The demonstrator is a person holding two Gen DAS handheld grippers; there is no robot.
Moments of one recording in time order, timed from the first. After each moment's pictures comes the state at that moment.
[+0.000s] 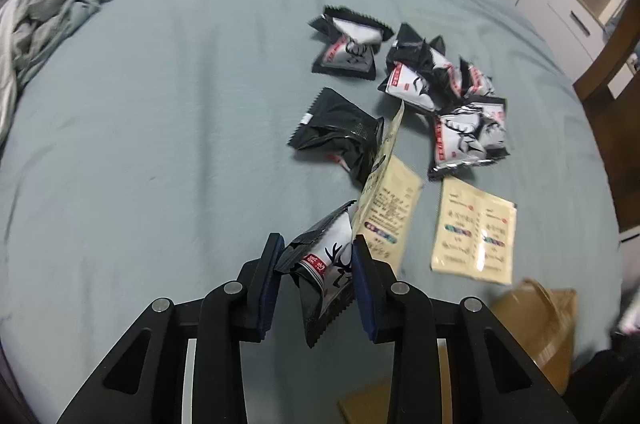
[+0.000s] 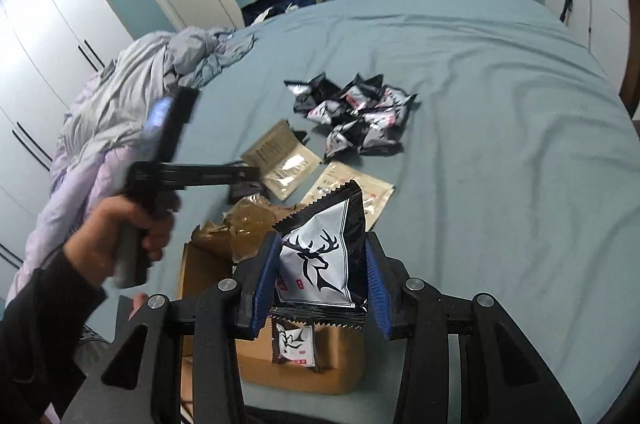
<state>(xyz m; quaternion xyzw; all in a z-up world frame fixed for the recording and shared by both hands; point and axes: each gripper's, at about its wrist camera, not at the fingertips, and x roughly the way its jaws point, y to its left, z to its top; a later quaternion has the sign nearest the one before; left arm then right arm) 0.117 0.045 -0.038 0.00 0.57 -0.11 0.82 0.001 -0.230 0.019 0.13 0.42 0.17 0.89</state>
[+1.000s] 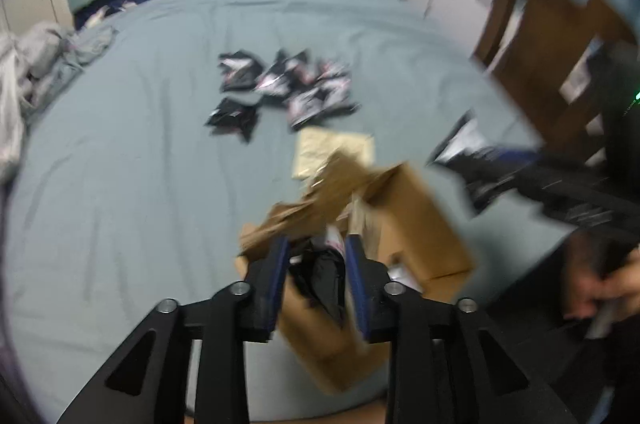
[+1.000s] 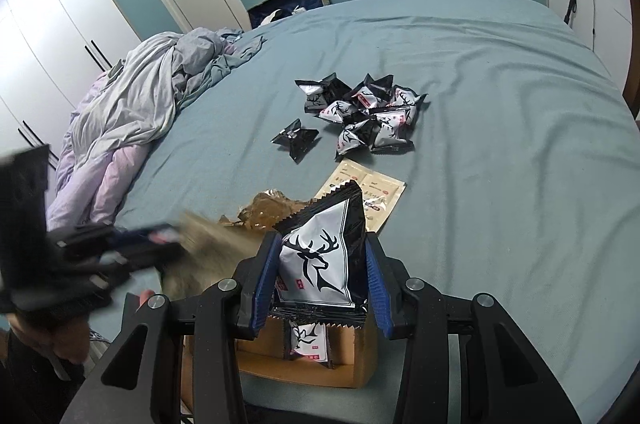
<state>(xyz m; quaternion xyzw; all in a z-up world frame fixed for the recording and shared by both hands) -0.029 0.010 0.037 0.07 0.50 -0.19 0.84 0.005 -0.223 0.023 0.13 0.41 0.18 0.89</state>
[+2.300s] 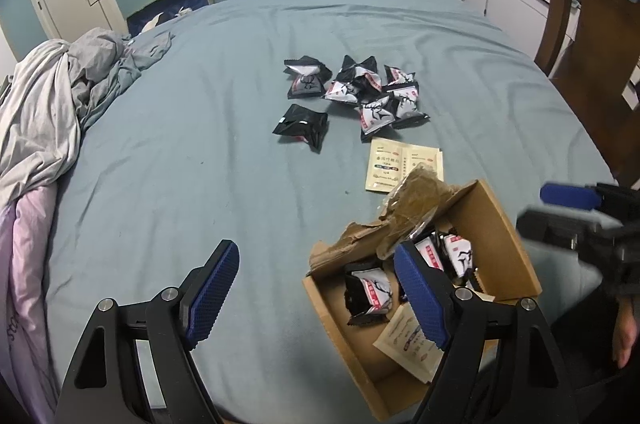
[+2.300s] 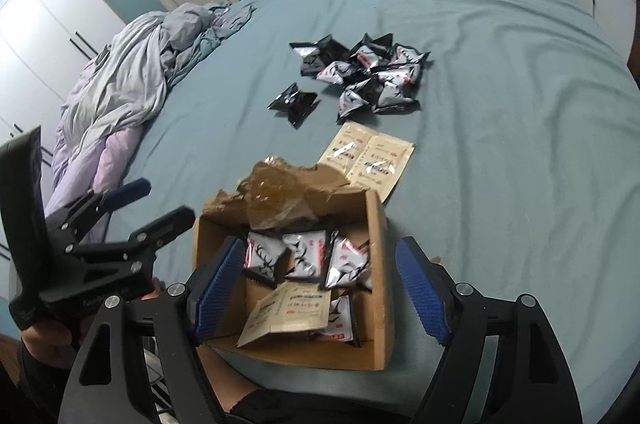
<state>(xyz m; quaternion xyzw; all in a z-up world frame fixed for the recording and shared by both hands) -0.018 0.020 0.039 0.09 0.48 -0.10 0.87 0.023 -0.212 0.019 0.14 0.46 0.17 0.86</state>
